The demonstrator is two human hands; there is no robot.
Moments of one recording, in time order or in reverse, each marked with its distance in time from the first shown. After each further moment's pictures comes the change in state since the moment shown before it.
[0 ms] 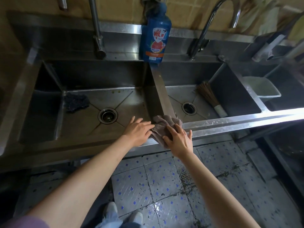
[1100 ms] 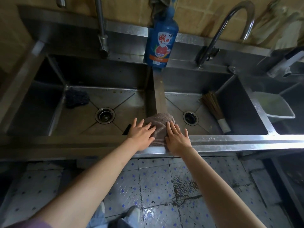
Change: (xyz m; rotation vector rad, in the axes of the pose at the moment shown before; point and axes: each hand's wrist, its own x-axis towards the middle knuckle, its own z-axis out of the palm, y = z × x) left_hand 0.051 0.042 0.003 0.143 -0.103 -0.199; right_hand 0.067 0.043 -0.021 -0.193 -0.247 -0.234
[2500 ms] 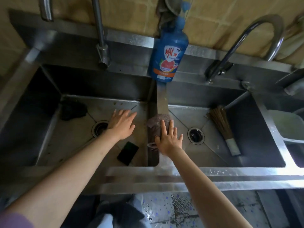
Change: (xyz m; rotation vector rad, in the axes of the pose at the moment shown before) left_hand 0.083 -0.111 -0.041 -0.065 0.226 -0.199; right_hand 0.109 -0.022 -0.039 0.118 -0.046 0.122
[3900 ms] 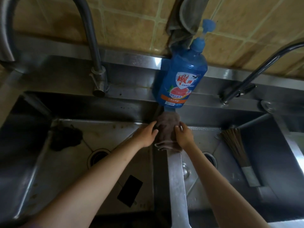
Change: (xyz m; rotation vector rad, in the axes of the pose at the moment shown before) left_hand 0.156 0.010 0.006 -0.712 -0.285 -0.116; right_hand 0.154 -0.003 -0.085 0.793 0.164 0.170
